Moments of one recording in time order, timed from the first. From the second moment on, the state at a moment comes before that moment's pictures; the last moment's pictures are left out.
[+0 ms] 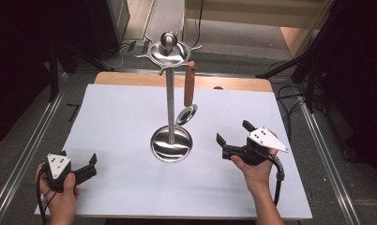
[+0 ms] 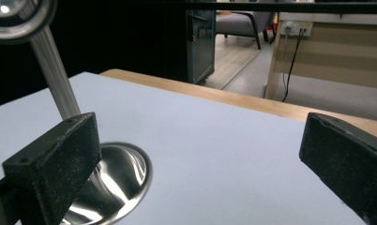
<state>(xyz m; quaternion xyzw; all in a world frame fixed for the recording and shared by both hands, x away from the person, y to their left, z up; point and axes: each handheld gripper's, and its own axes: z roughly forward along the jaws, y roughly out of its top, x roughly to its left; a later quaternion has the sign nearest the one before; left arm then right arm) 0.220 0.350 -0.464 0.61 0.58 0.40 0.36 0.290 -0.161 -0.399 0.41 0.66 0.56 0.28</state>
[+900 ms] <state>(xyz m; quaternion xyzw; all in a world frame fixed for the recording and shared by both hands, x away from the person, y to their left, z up) 0.220 0.352 -0.463 0.61 0.58 0.40 0.36 0.284 -0.207 -0.450 0.47 0.68 0.49 0.29</state>
